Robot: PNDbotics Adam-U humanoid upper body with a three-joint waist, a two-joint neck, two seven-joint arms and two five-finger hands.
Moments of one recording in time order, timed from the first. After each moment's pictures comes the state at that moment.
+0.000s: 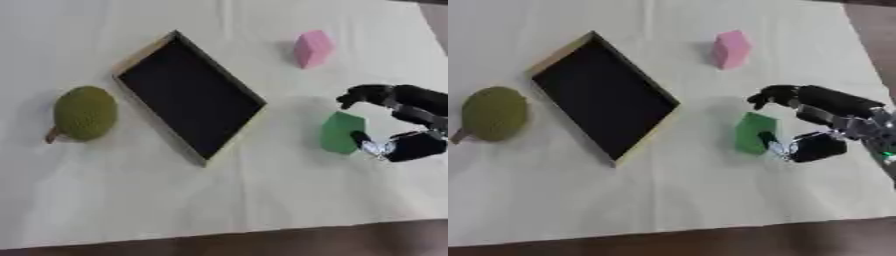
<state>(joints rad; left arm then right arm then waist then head) -0.34 0.40 0.01 -1.98 0.03 -0.31 0.27 -0.34 -0.80 0.17 -1.75 0.46 -0.21 0.50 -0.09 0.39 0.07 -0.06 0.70</state>
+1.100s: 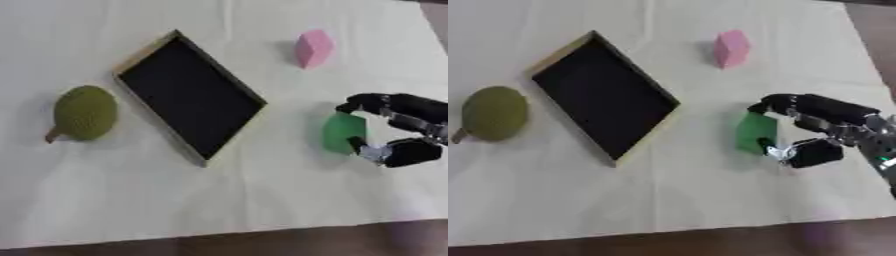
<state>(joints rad) -0.34 0.40 0.01 -1.98 0.03 -0.31 0.26 -0.32 -0.79 0.19 -1.73 0.52 -0.22 0.51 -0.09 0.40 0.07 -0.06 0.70</state>
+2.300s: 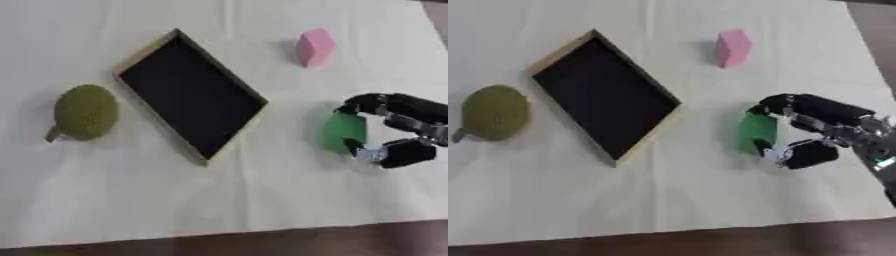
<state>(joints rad) -0.34 0.40 0.01 -1.98 0.03 -0.31 0.26 -0.33 -0.78 0.19 -1.73 0.49 -0.19 0.47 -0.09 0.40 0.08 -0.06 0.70</state>
